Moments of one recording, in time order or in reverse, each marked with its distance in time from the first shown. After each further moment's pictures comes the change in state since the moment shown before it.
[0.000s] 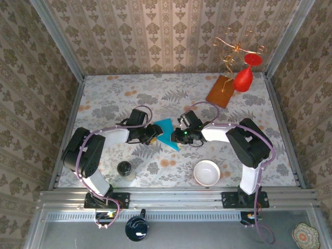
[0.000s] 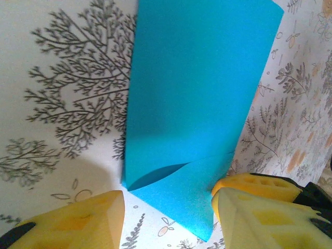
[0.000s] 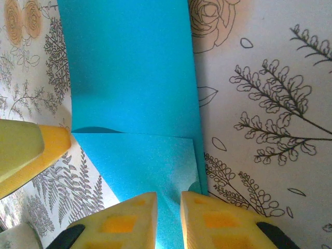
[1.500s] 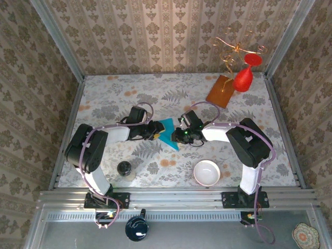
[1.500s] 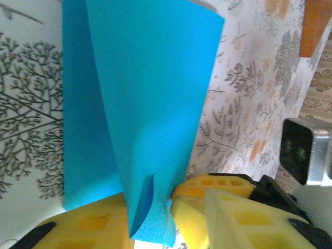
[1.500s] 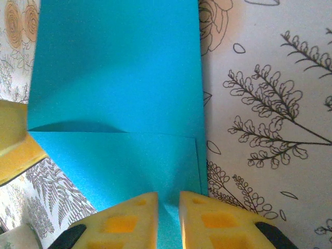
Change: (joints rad) left arm 0.030 0.067 0.018 0.138 0.140 -0.002; right arm -0.008 0.002 -0.005 0.008 -0.001 0.000
